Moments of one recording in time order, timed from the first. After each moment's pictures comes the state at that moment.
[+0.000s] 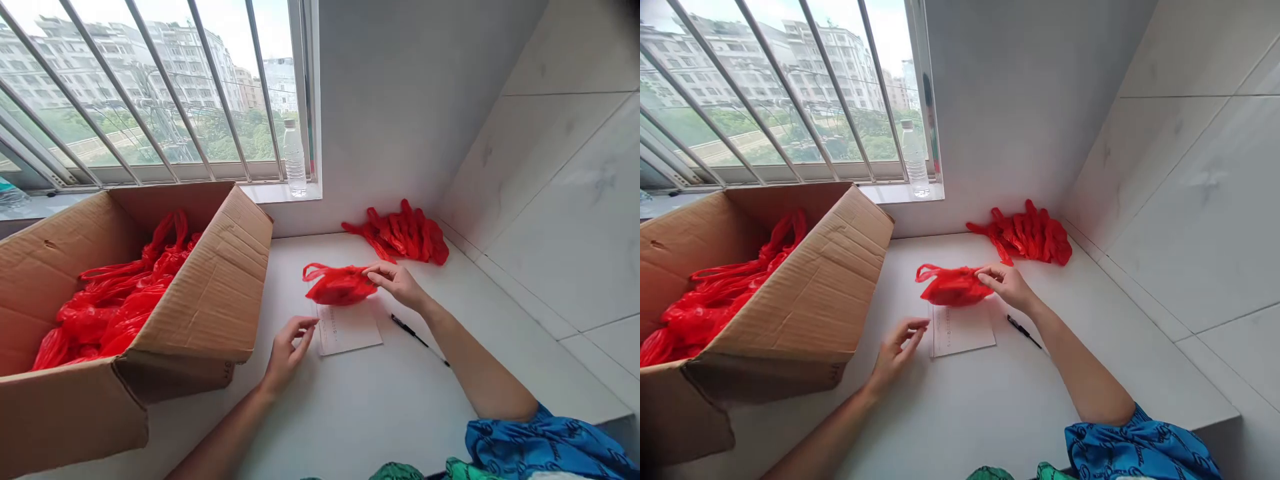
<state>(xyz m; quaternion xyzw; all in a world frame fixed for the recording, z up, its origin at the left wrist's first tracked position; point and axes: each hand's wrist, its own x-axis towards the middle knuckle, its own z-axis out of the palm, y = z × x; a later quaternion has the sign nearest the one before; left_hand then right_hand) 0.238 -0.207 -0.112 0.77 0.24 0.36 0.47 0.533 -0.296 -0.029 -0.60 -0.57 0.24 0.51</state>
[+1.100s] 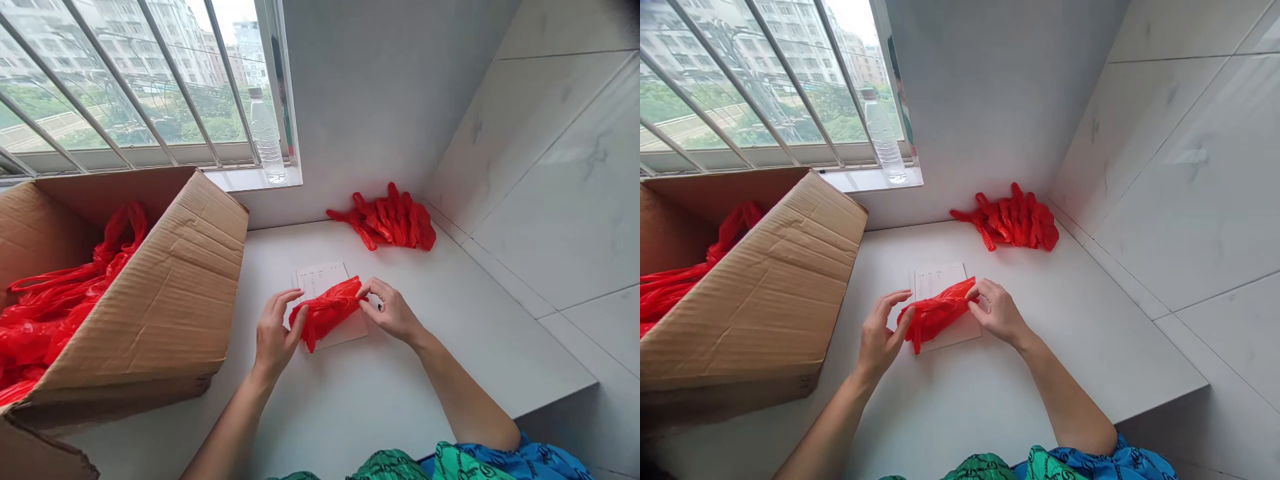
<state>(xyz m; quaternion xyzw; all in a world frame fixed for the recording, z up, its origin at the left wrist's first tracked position) 0.274 -0.206 -0.073 0.84 0.28 0.40 0.23 0.499 -0.344 -0.048 -0.68 -0.58 0.12 0.43</state>
